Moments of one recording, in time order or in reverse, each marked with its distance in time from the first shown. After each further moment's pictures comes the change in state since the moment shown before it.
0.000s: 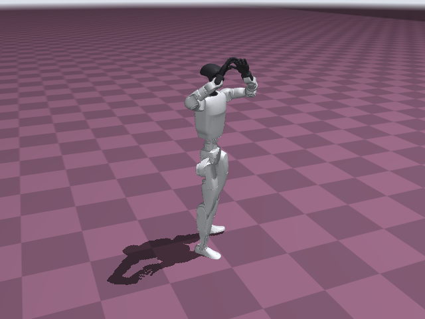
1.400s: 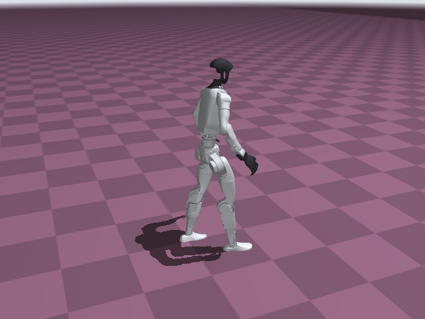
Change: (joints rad) left arm 1.888 -0.190 0.648 0.516 -0.345 0.152 -0.109; right arm 1.748 0.929 -0.430 0.666 0.167 0.141 0.297; waist 0.226 -0.064 0.204; left_leg 0.004 -0.180 -0.769 0.021 -0.123 0.033; right_leg -0.169 -0.073 -0.174 -0.031 0.033 -0.011
